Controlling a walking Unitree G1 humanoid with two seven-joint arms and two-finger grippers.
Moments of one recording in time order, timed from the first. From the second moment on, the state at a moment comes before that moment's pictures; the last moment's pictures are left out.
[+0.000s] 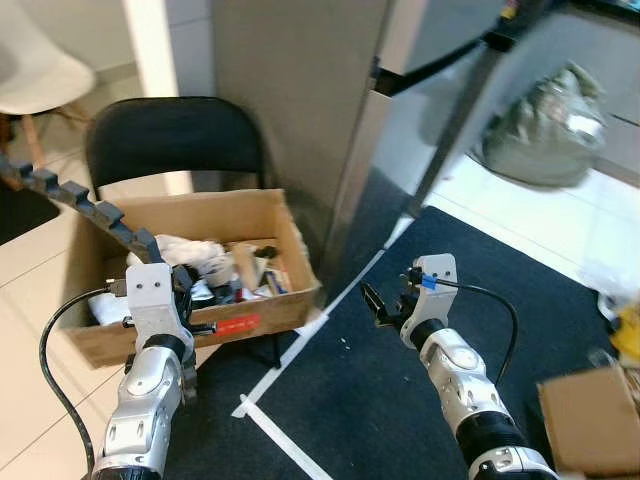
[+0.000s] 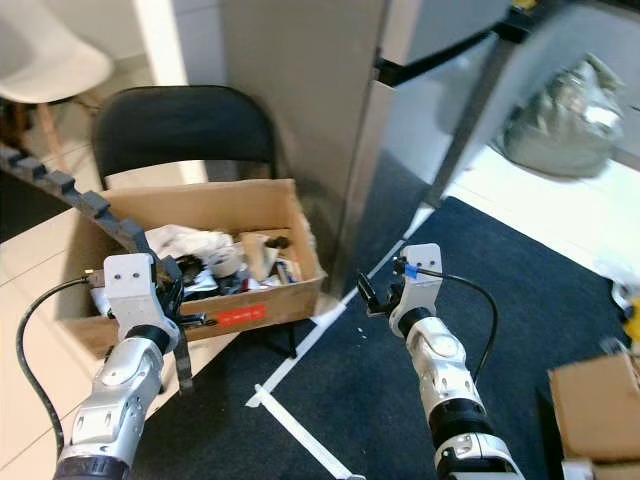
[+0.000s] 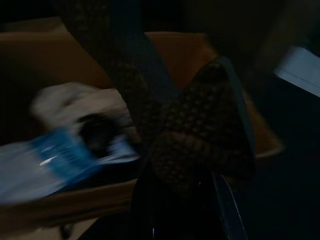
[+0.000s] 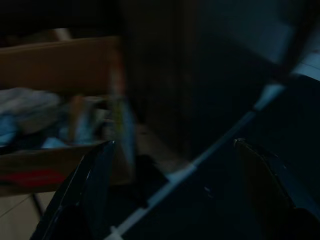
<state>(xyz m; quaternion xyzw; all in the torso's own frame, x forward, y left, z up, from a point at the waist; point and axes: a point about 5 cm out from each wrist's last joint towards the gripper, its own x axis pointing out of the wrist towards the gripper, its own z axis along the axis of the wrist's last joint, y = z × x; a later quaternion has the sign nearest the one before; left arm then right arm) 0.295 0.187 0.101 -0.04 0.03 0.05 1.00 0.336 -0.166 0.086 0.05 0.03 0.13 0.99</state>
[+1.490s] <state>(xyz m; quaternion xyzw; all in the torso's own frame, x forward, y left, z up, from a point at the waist) 0.293 0.172 0.099 -0.01 0.05 -0.01 1.00 0.322 -0.177 0.073 0.06 0.06 0.08 0.99</state>
